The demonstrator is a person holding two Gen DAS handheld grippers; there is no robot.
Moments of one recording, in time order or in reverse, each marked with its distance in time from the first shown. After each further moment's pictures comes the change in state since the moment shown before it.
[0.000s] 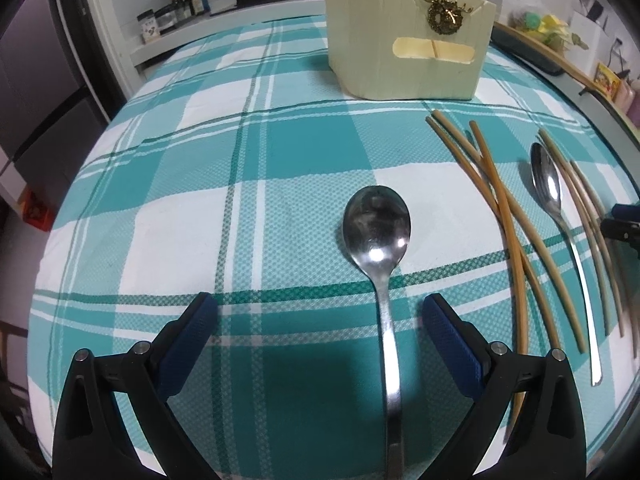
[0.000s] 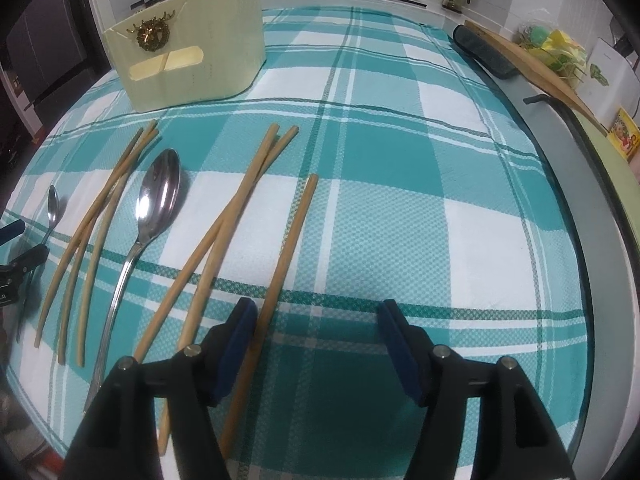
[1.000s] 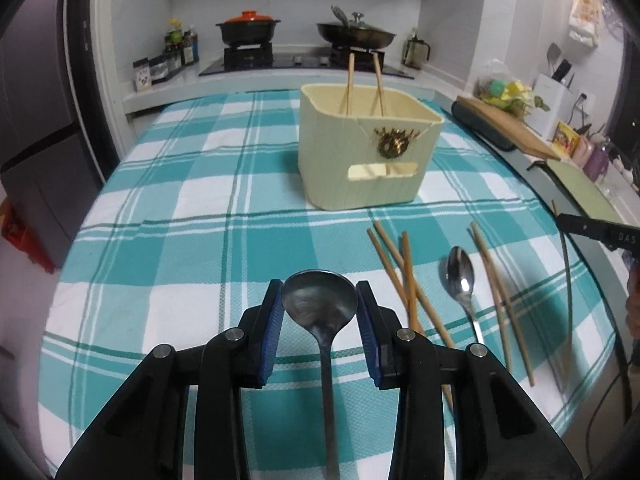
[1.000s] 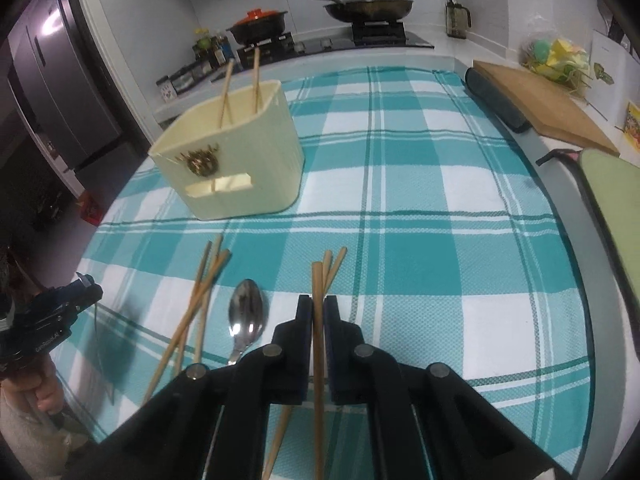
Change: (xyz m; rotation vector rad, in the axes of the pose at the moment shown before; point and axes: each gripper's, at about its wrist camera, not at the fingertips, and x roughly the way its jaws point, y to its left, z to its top) left arm -0.093 0.002 0.038 -0.040 -0.212 -0.142; right arm -0.073 -0.008 0.050 0.113 -0.203 0.208
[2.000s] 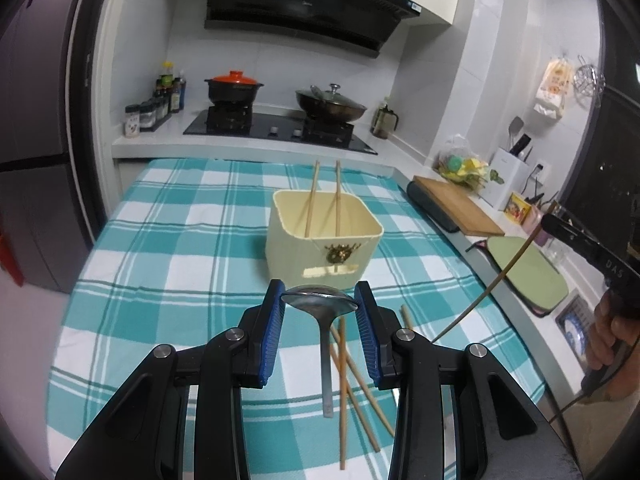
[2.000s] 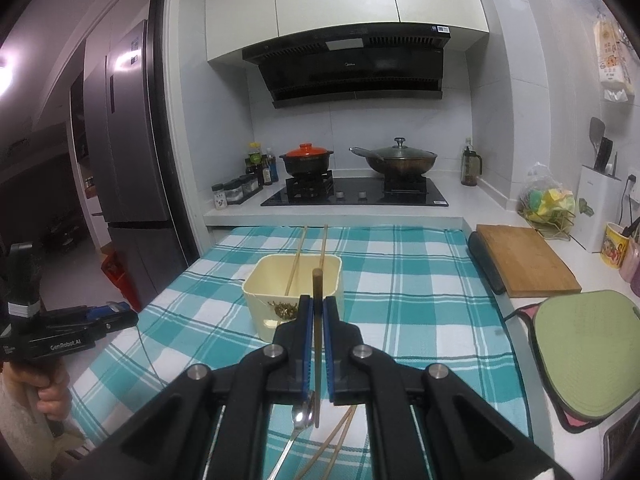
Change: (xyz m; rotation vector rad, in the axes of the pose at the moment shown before) left arm -0.087 0.009 0.068 -0.081 -0.172 -0.158; right arm -0.149 0.069 0.031 -0.158 -0.446 0.010
